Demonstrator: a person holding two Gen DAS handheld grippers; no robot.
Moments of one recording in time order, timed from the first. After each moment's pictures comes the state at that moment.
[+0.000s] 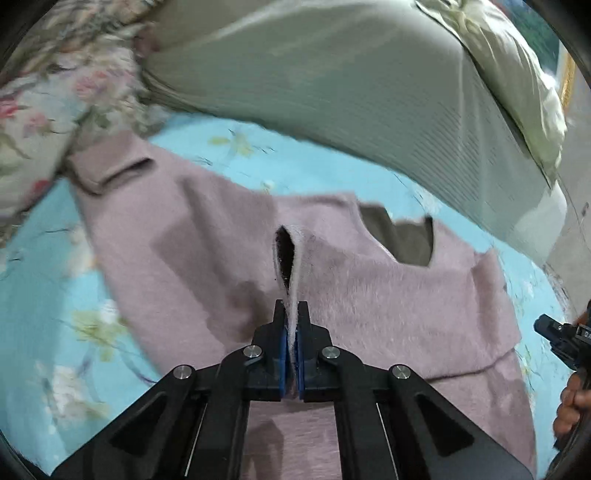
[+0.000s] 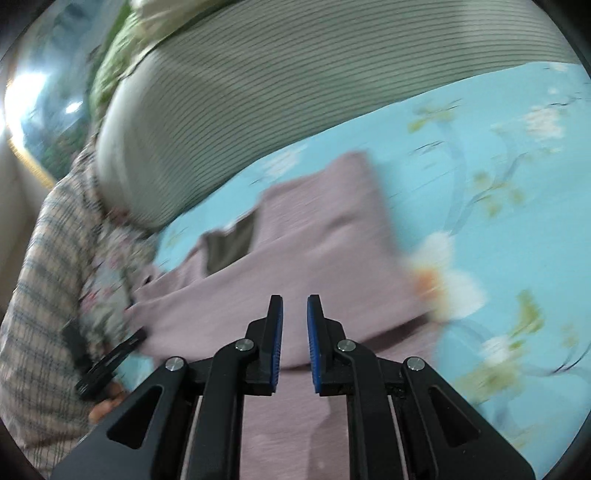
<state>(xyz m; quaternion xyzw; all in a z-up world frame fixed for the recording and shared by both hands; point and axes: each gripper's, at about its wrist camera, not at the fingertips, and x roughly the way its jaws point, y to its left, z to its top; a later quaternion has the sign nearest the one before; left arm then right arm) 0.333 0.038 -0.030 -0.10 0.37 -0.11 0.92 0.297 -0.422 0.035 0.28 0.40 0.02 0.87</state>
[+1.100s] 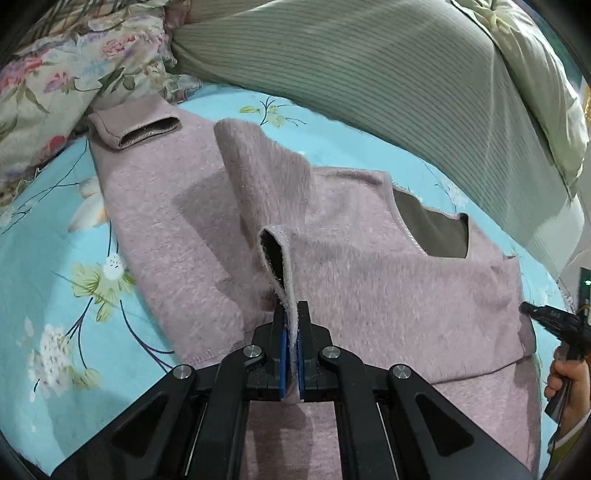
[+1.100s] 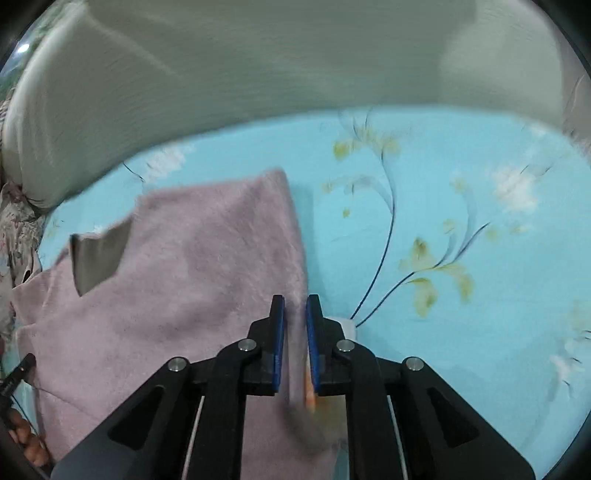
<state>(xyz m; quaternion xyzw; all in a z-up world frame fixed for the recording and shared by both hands) 0.329 0.041 -0.071 -0.12 0.41 -0.09 0.90 0.349 -0.414 0.020 0.12 0.43 -0.08 0.89</state>
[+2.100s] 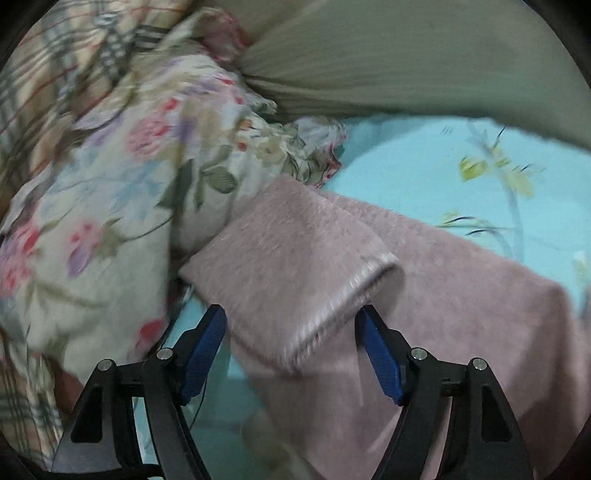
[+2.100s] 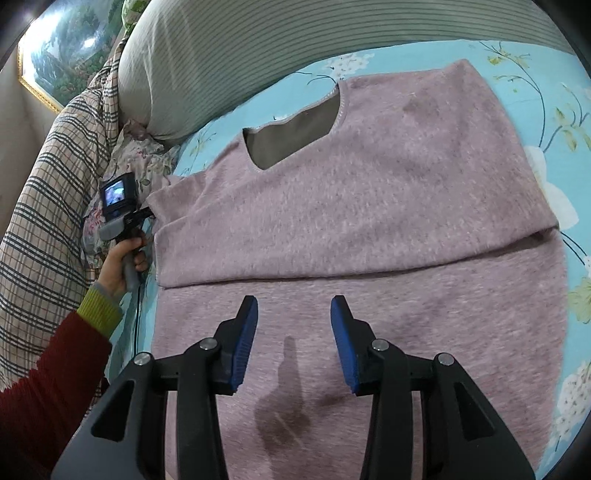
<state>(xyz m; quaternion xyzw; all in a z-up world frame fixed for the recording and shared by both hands) 0.519 0.133 -0.075 0.14 0.41 0.15 0.89 0.286 -0.306 0.002 0.22 0.50 0.13 0.83</state>
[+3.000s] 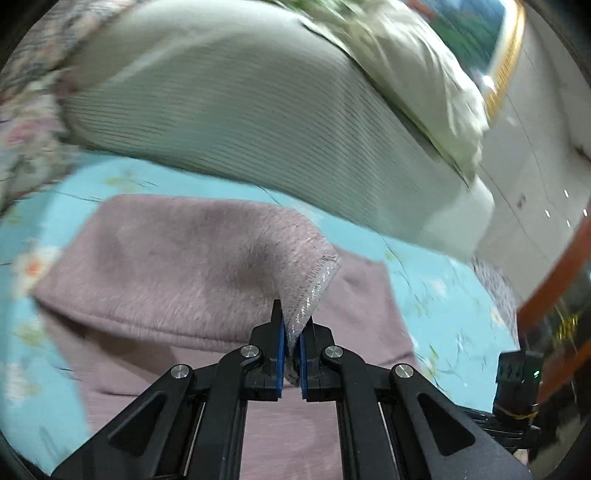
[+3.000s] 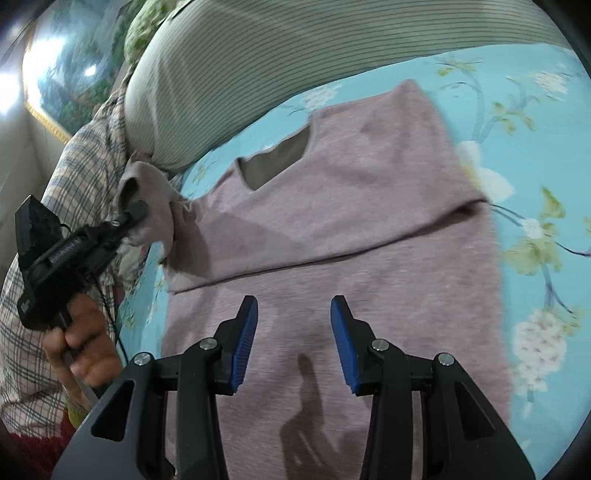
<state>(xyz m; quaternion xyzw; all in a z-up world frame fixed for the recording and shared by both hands) 0.290 -0.067 0.029 -0.11 0.36 -0.26 0.89 0.227 -0.360 0.022 0.26 0.45 0.09 0.85</state>
